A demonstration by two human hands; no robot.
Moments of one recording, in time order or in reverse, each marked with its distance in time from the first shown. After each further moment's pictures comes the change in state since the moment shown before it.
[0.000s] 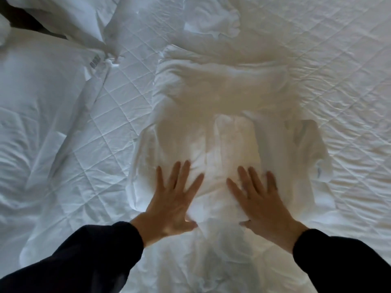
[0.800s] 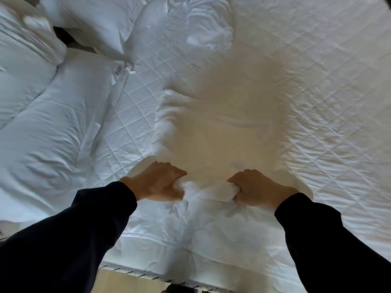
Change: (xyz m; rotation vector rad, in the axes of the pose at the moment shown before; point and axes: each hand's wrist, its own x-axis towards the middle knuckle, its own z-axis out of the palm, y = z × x) left_hand -0.098 0.010 -0.157 -0.291 -0.136 0.129; right_hand -0.094 0.000 -0.146 0.455 -0.236 -0.101
